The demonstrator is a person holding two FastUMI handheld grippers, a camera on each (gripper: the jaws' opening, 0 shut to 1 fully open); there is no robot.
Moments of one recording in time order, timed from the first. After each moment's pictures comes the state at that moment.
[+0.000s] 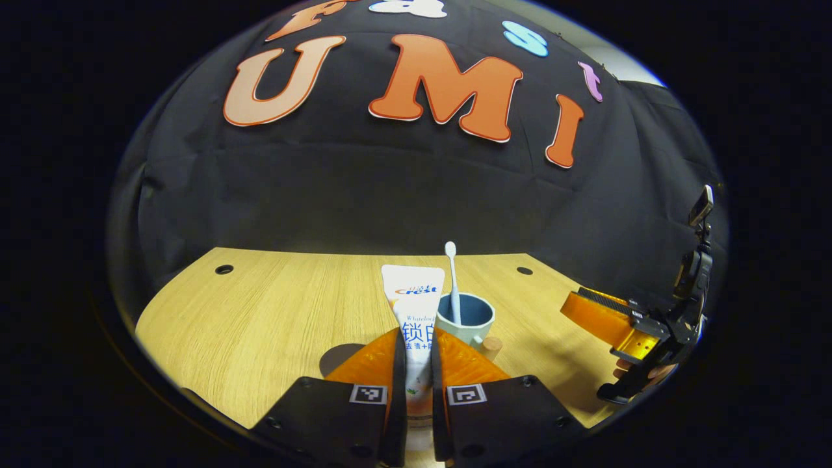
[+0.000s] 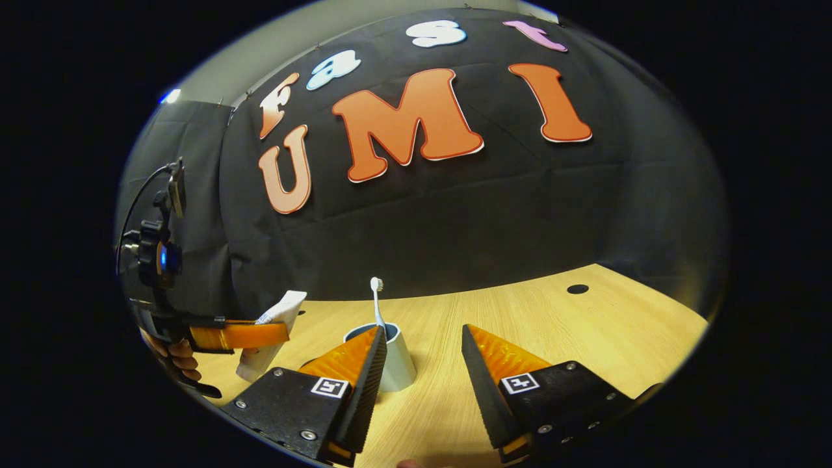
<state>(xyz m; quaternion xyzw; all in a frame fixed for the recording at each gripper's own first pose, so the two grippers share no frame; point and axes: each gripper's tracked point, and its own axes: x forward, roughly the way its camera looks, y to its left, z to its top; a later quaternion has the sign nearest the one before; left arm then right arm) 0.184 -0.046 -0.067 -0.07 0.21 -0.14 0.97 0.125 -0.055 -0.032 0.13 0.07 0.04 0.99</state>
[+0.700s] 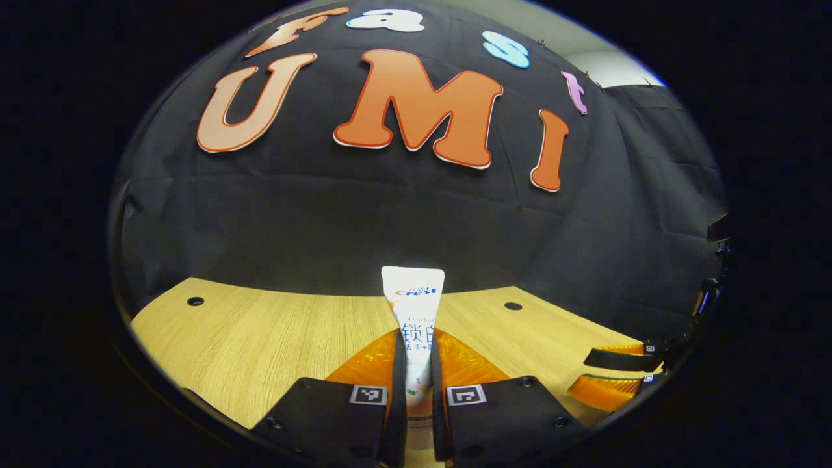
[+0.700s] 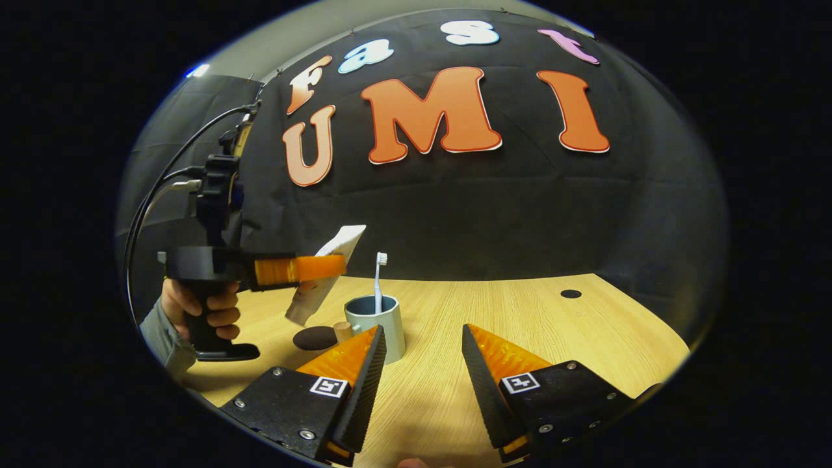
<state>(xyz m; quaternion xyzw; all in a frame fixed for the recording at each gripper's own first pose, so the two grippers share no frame) 0.256 -0.110 -0.038 -0.07 0.11 -0.17 0.98 0.092 -0.058 -0.047 0.06 0.09 0.07 0.99</state>
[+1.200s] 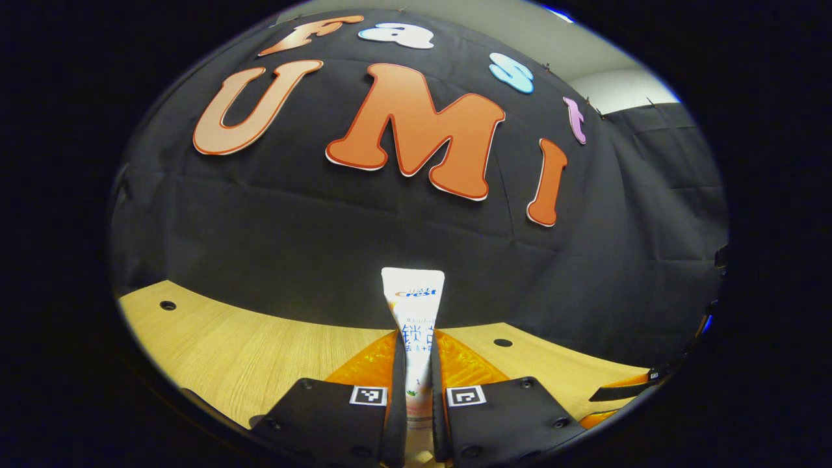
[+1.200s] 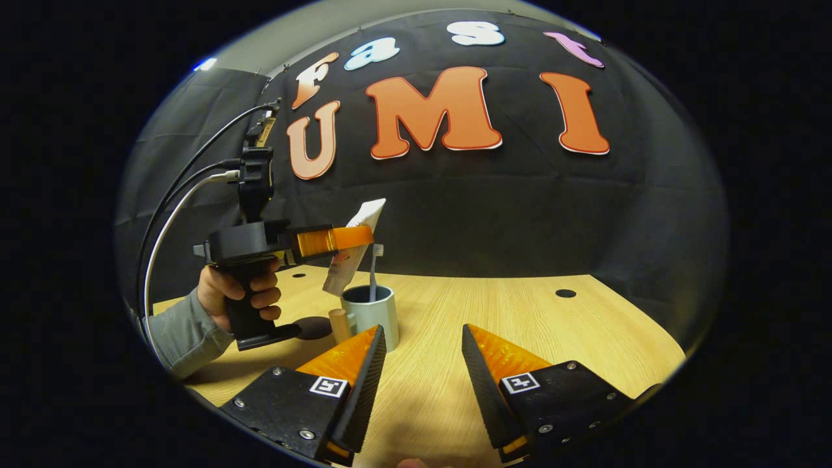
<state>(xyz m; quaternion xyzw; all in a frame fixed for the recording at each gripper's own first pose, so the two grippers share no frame) 0.293 -0.122 -0.030 -0.12 0.04 -0.18 0.98 0.086 -0.061 -0.053 0.05 0.10 0.07 0.99</state>
